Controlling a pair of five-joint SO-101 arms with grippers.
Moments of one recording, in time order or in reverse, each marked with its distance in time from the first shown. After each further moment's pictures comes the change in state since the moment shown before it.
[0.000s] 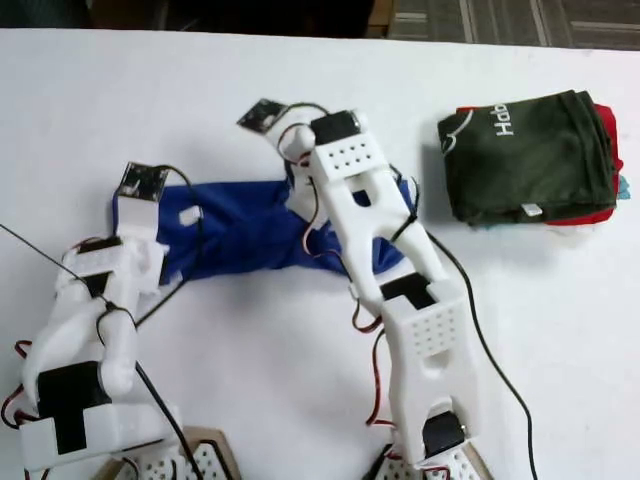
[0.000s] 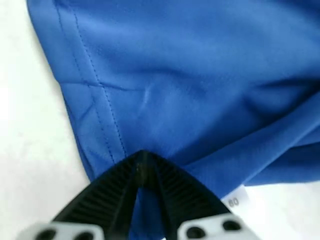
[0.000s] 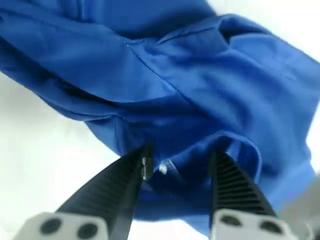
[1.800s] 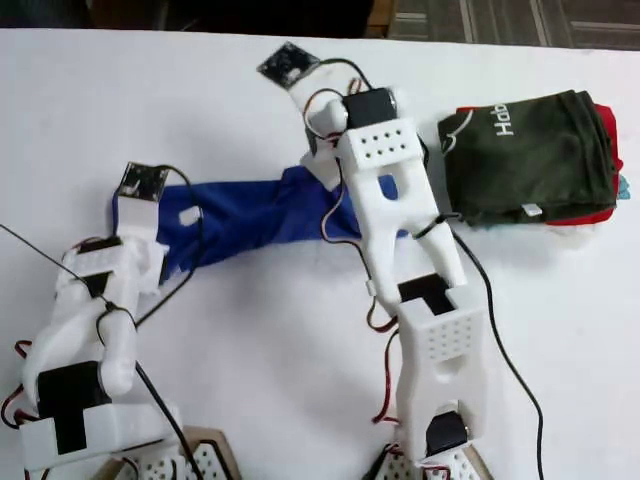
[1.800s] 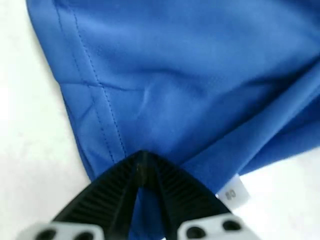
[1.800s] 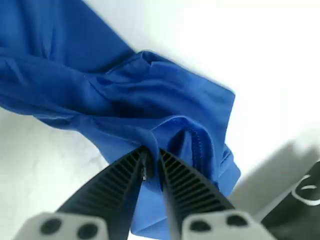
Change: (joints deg) left arm 0.0 0.0 0.0 0.0 0.0; right arm 4.0 -3.9 -5.4 -5.8 1.8
